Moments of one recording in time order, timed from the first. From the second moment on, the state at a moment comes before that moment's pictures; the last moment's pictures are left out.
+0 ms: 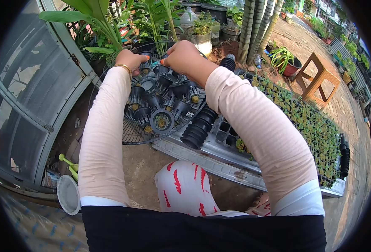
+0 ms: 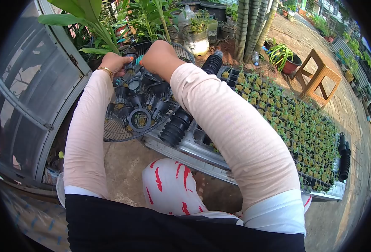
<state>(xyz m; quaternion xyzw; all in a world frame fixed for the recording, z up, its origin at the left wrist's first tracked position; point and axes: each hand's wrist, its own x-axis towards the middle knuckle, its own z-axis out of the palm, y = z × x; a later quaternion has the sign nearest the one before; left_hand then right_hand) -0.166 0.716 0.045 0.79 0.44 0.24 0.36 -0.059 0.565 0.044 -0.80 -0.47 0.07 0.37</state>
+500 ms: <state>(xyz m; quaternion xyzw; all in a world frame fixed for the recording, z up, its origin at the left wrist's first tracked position) -0.138 0.715 0.027 0.87 0.48 0.07 0.07 -0.030 0.524 0.071 -0.80 -0.50 0.05 0.32</state>
